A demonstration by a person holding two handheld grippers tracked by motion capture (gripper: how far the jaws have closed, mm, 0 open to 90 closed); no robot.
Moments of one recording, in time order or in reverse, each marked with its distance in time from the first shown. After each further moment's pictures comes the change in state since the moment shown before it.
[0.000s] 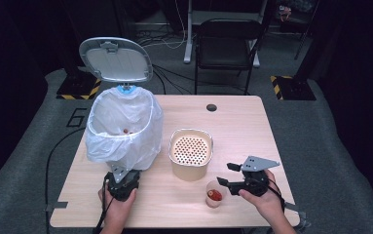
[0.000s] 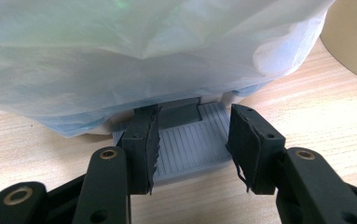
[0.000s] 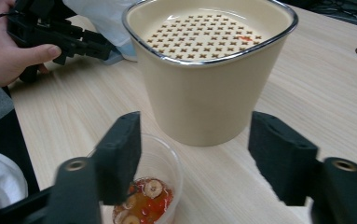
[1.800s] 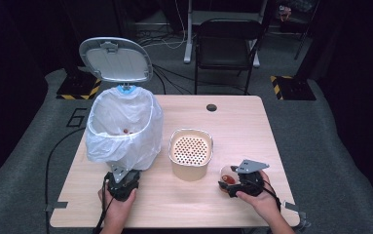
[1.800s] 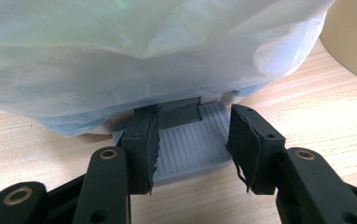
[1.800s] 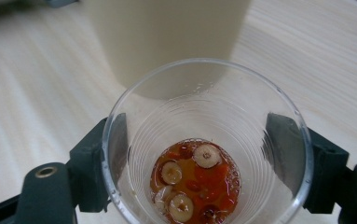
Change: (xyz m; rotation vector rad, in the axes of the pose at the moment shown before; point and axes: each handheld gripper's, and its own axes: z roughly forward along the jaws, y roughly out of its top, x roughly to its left) left arm 0.001 0.000 0.000 0.007 -0.001 0.005; right arm -0.028 -0.037 0.032 0.124 -0.093 -0.012
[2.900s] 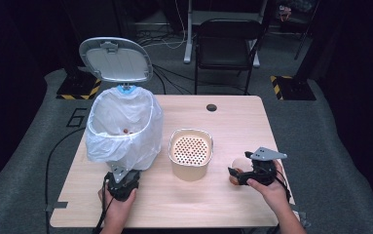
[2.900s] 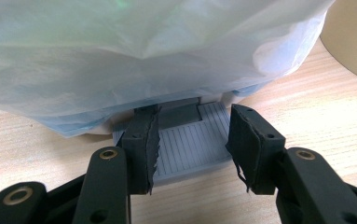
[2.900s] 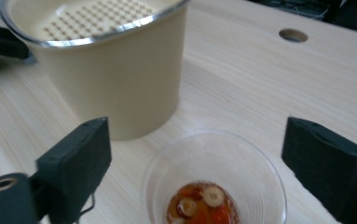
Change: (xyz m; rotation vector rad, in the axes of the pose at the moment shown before) left arm 0.000 0.000 0.000 -0.005 -0.001 -0.004; right arm -0.023 0.025 -0.032 -0.121 -0.078 0.083
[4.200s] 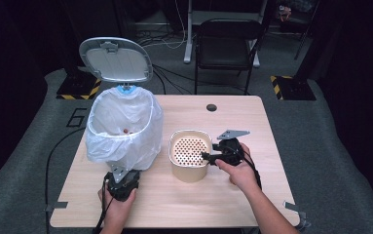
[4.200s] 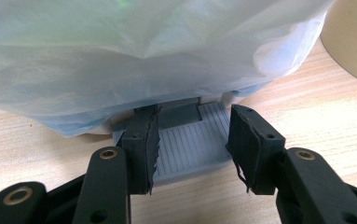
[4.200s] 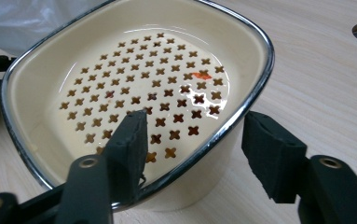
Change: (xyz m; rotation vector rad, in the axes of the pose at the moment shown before) left arm 0.001 0.000 0.000 0.003 -0.003 0.000; right arm 0.031 0.061 0.072 0.145 0.088 0.069
